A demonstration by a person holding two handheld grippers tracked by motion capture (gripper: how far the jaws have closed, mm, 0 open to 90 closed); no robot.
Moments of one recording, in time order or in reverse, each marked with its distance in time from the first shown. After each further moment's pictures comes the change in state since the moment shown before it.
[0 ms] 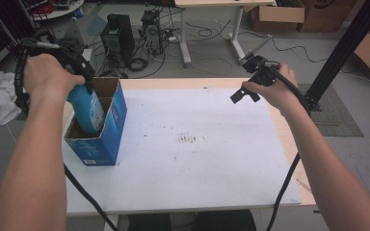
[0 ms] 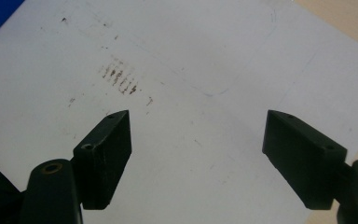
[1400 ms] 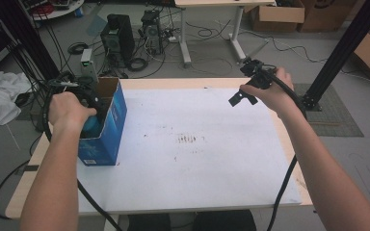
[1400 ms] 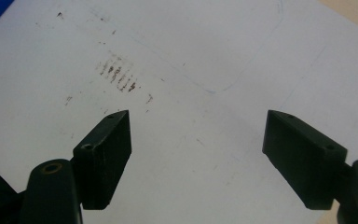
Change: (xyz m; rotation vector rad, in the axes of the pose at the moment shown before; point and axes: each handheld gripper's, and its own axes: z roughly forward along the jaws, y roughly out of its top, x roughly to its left) left arm 0.003 -0.001 0.106 0.107 -0.013 0.010; right arm -0.003 -0.002 0.014 0.019 0.012 0.010
